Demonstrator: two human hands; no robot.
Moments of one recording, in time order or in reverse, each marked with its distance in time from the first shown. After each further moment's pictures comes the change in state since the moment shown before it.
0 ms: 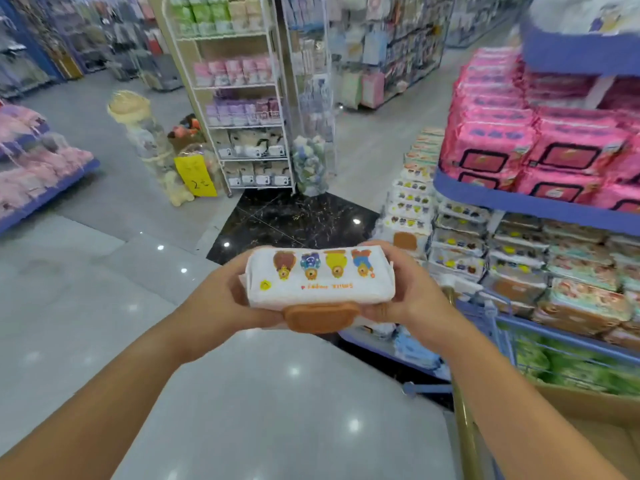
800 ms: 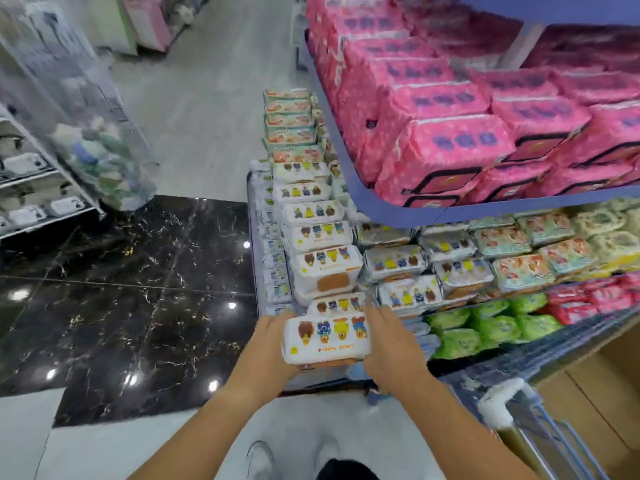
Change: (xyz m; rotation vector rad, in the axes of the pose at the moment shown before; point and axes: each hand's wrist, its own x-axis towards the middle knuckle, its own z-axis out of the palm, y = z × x) left_hand 0.496 -0.208 0.068 0.529 -0.550 0.174; right_hand 0.258 0.190 -0.140 -1.024 0.484 0.849
